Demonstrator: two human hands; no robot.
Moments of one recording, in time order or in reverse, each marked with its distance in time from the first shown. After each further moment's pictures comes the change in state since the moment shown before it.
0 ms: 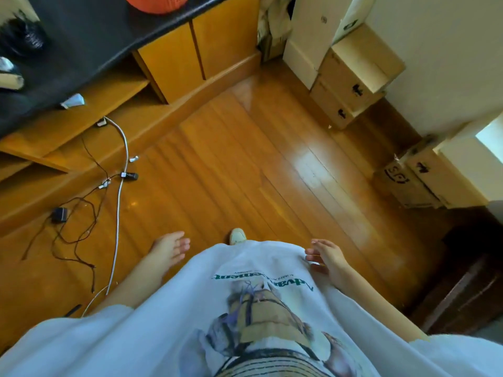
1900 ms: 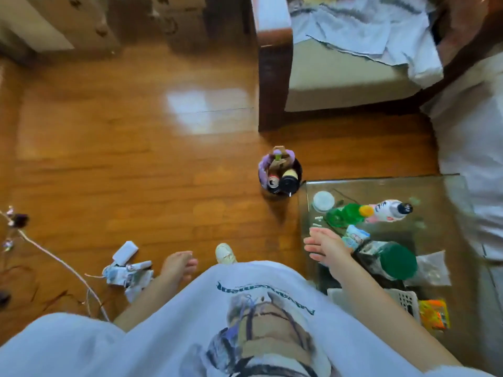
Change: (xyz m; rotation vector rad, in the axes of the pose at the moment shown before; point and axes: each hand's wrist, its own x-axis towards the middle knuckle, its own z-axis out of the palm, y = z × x) left_hand -0.187 -0.691 -0.170 1.057 -0.237 0.280; right_hand -0.371 0.880 -0.088 0.845 0.339 0.150
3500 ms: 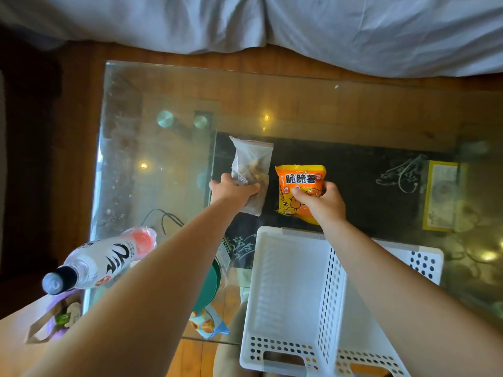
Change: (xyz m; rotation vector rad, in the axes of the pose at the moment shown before) left_hand -0.018 -0.133 0.711 1.842 -0.442 0.820; right_hand 0.213 0.324 -0.329 0.891 0.784 0.324
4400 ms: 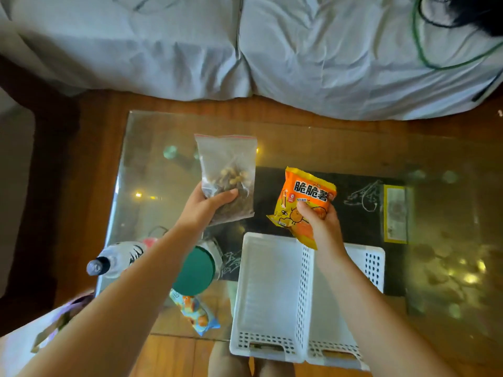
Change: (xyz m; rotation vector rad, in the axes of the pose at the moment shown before) left_hand -0.115 0.000 -0.076 -0.688 -0.138 0.353; right_hand -0.117 -0.035 -0.068 0.597 -0.070 -0.110
